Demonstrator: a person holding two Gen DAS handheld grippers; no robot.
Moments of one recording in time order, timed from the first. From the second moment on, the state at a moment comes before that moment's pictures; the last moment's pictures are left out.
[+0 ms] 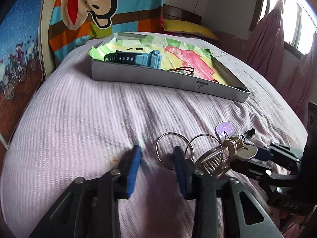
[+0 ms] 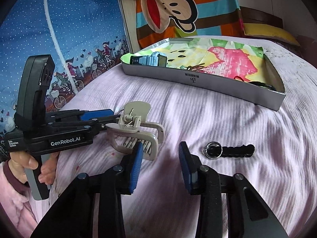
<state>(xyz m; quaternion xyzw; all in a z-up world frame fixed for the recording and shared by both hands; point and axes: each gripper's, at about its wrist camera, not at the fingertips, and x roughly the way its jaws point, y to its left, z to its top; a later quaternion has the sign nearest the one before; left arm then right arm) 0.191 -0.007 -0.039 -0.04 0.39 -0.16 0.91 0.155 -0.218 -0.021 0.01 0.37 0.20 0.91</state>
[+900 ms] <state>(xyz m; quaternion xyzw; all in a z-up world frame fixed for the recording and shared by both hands) 0.159 0.010 -0.016 -0.12 0.30 -0.13 0.94 0.147 -0.235 -0.005 0.03 0.33 0.19 0.93</state>
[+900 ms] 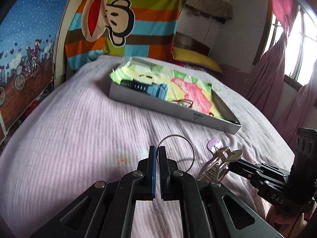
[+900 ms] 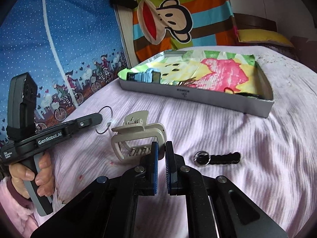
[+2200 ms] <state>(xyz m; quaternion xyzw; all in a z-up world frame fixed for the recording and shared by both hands) 0.168 -0.031 0.046 -0.11 0.19 -0.12 0.97 0.144 -0.285 0.043 0.09 0.23 0.13 0.96</state>
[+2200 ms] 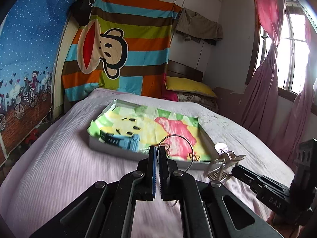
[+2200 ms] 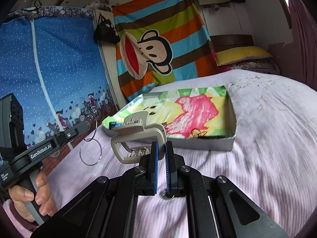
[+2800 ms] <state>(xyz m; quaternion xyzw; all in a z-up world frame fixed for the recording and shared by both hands) 0.243 -0.065 0.075 -0.11 0.21 -0.11 0.97 0.200 -0.329 0.052 0.10 0.21 0.06 0.97</state>
